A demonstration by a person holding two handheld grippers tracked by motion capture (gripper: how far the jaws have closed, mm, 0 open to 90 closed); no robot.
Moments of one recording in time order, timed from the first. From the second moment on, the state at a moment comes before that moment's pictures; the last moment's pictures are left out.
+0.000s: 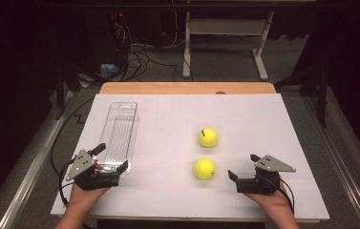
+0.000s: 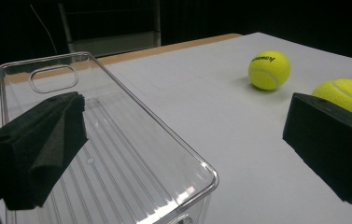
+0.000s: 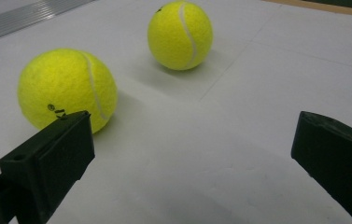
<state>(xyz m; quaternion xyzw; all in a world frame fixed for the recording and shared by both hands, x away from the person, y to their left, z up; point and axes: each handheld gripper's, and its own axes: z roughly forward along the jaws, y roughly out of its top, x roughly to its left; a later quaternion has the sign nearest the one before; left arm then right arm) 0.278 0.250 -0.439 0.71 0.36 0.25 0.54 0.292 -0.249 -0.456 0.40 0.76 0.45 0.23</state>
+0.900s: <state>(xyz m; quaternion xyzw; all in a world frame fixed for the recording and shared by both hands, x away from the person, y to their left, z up) 0.278 0.249 -0.439 0.71 0.36 0.26 0.55 0.294 -0.215 -0.452 0.37 0.77 0.47 0.21</state>
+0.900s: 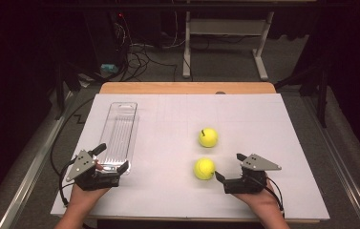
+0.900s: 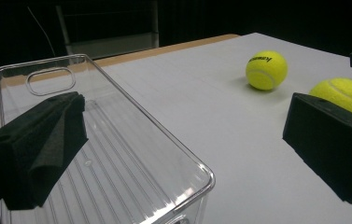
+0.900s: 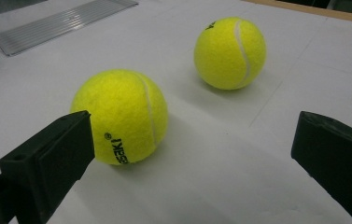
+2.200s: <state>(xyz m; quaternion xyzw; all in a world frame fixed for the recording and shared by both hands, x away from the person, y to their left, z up) 0.277 0.249 -0.439 0.71 0.35 0.26 0.55 0.314 -0.161 -0.461 0.35 0.81 0.44 0.16</state>
